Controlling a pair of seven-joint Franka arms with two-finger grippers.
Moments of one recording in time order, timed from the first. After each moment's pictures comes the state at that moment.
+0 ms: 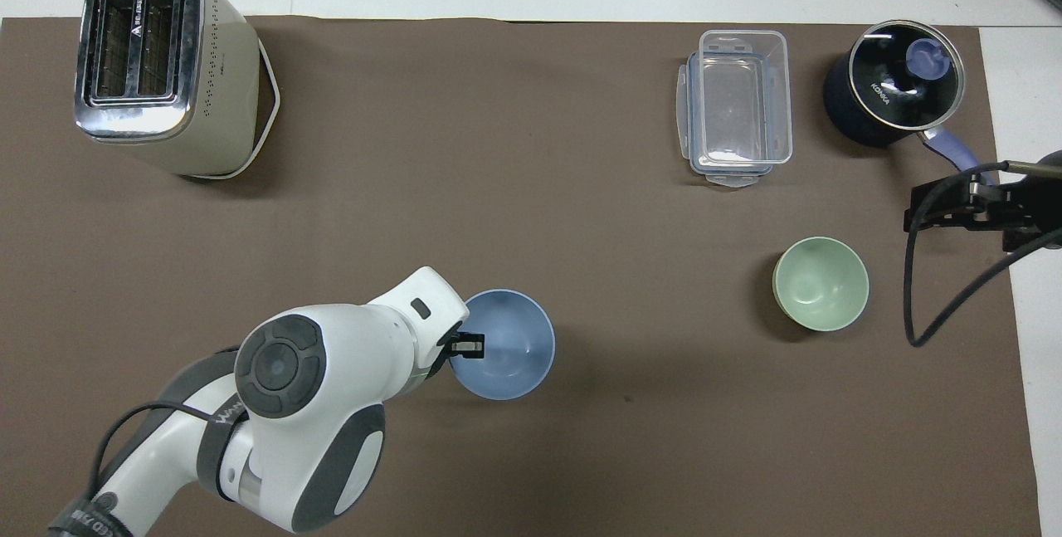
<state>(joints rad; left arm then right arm) -0.61 -0.10 -0.05 -2.32 -0.30 2.39 -0.35 -0.13 -0.03 0.13 -1.57 0.00 1.52 0.22</state>
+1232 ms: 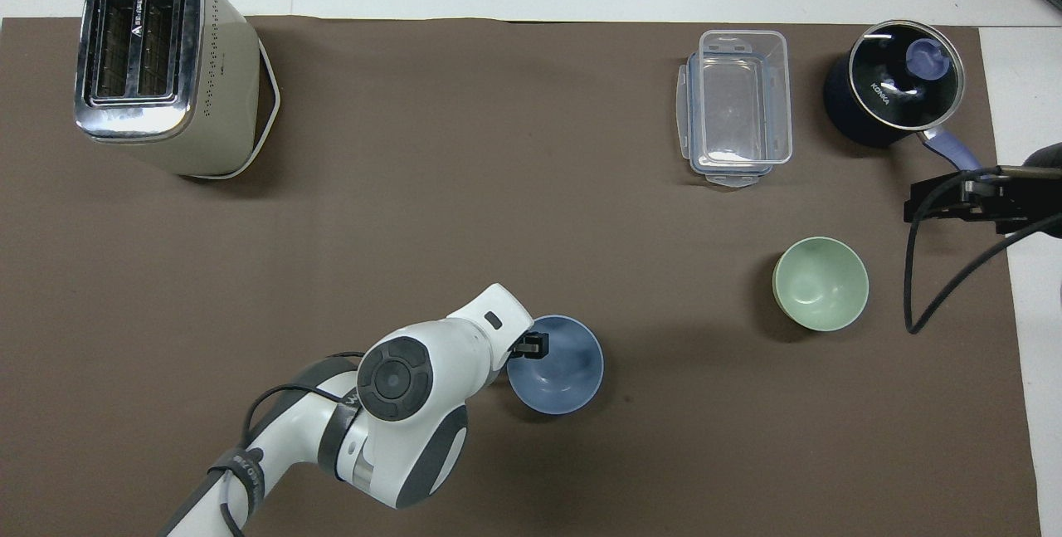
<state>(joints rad) -0.73 0.12 -0.03 -2.30 -0.34 2.63 -0.39 -0.18 -0.03 0.13 -1.68 0.00 1.66 0.09</state>
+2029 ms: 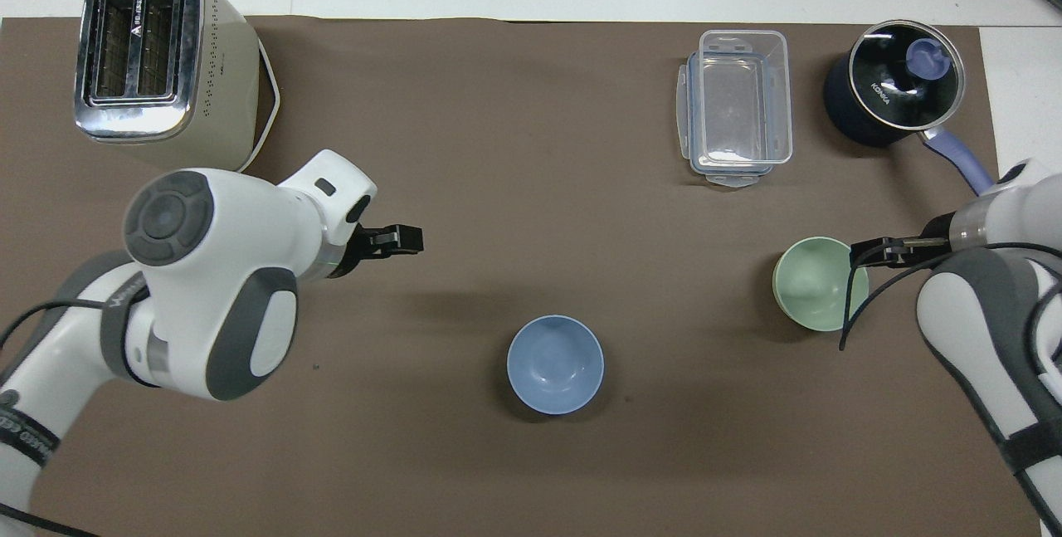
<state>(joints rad) -0.35 0.05 -0.02 -2.05 -0.21 2.21 -0.30 -0.27 0.02 0.13 -2.14 0.00 2.14 -0.12</state>
